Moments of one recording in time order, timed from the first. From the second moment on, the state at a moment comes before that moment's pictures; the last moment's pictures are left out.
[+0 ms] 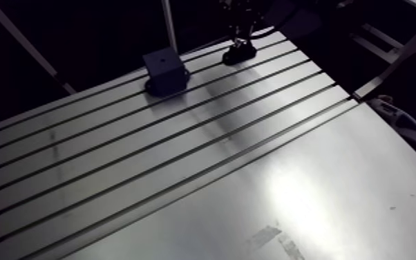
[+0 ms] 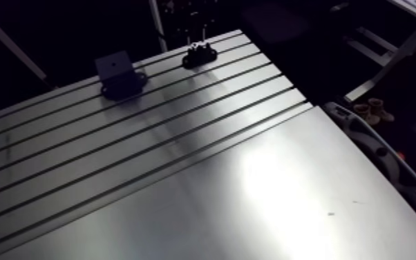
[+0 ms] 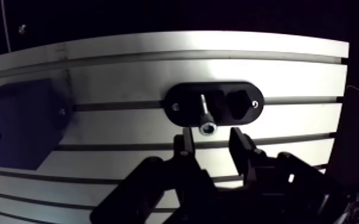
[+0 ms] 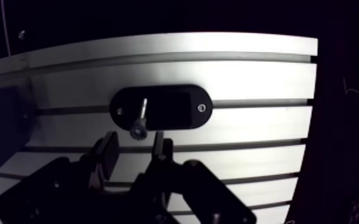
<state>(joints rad) -0.50 -0.97 1.48 -2.09 -1.56 -2.04</state>
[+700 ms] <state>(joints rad) -0.49 -0.94 1.47 -2.09 -1.56 -2.02</state>
